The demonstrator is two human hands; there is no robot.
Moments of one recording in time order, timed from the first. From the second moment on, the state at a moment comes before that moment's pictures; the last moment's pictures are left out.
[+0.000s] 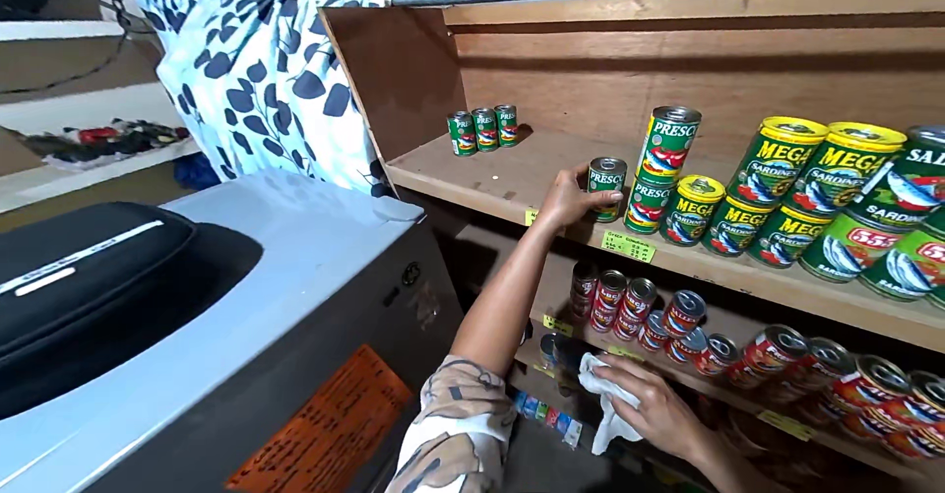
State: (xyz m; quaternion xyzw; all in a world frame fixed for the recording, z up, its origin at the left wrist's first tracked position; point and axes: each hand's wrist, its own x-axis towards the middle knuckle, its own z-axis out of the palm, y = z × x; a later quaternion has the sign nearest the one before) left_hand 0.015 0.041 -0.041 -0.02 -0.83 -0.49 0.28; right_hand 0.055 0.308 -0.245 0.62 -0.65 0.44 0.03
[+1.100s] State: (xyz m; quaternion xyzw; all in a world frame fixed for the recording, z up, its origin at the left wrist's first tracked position) left_hand 0.018 -0.190 -0.005 0.39 -0.72 -0.33 0.46; right_hand 0.044 0.321 -0.249 0.54 -0.72 0.43 -0.09
